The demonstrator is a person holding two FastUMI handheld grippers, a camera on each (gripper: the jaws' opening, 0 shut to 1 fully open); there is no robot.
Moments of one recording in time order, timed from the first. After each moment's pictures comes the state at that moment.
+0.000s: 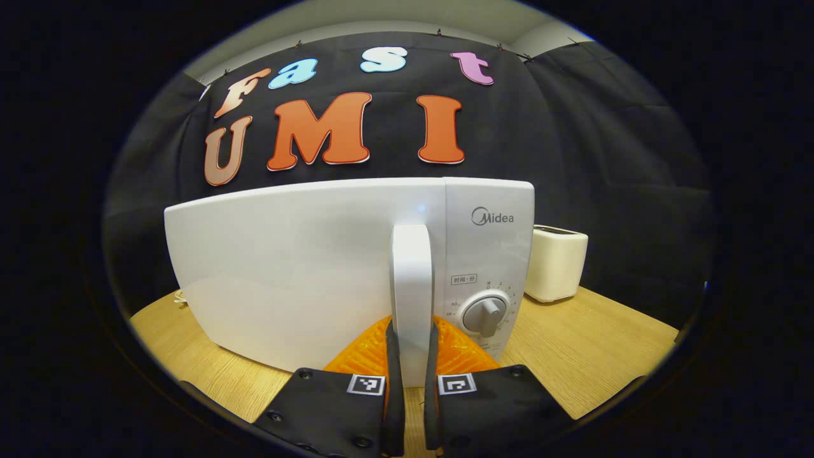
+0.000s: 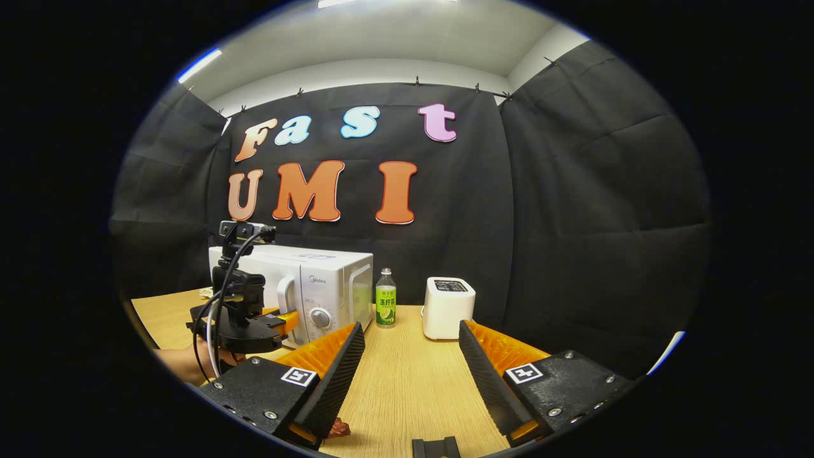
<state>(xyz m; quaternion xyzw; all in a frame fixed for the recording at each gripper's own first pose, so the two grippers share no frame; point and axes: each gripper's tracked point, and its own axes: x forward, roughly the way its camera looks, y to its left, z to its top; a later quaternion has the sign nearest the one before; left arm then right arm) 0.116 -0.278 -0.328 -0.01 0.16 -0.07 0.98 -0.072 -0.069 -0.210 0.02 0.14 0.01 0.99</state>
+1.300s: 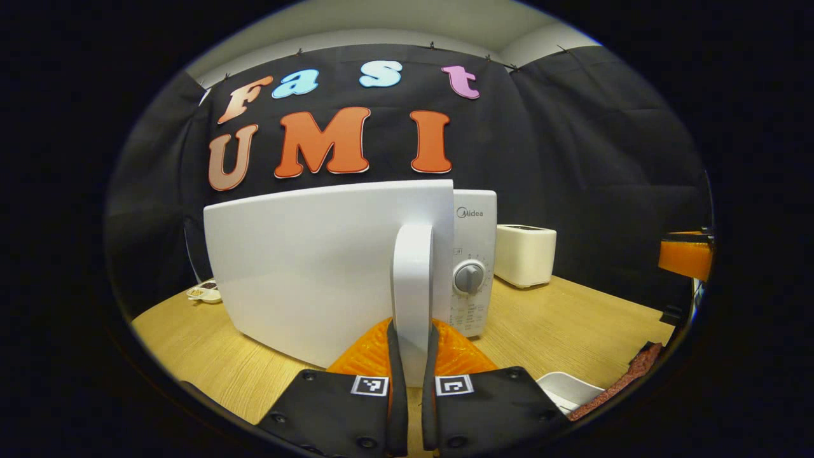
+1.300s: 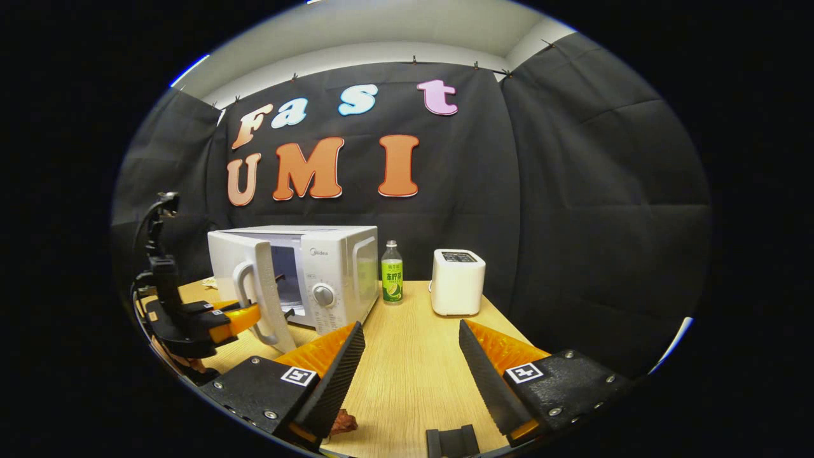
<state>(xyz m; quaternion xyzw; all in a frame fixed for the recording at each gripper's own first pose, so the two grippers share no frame) 0.012 -0.239 -0.308 -0.01 0.15 -0.10 0.98 -0.078 -0.048 -0.247 0.03 0.19 0.02 0.98</state>
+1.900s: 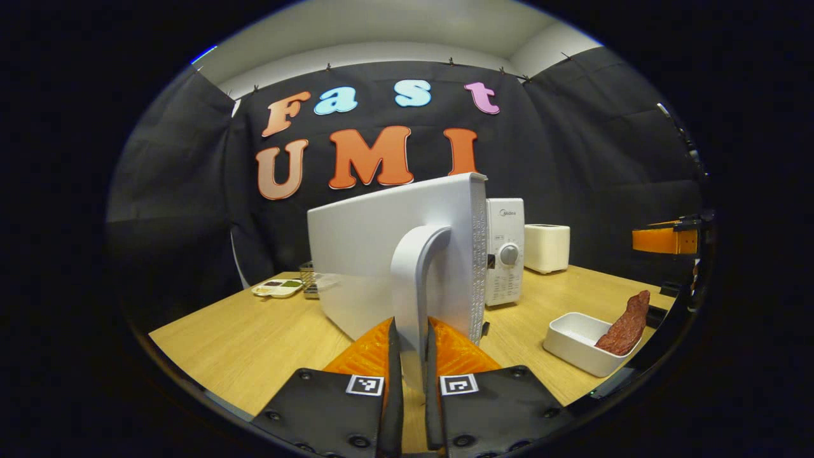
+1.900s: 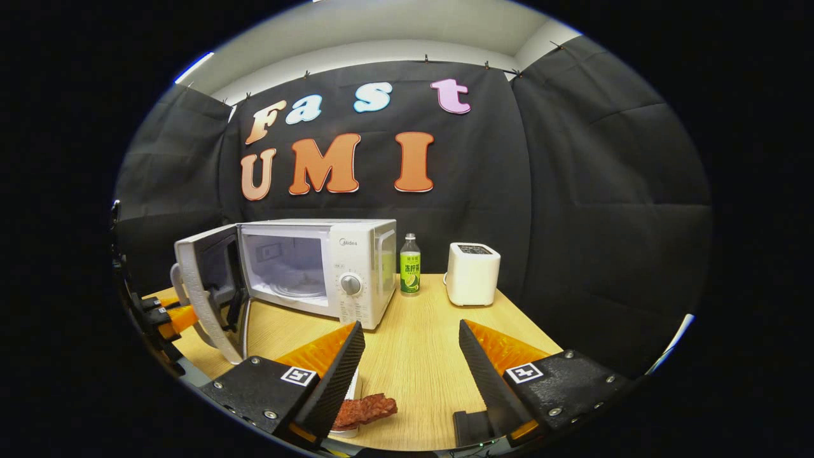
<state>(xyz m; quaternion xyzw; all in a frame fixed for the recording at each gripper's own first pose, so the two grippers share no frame) -0.104 -0.108 -0.287 0.02 0.12 -0.02 0.99 -0.109 -0.016 -0.246 0.03 0.20 0.04 0.98</state>
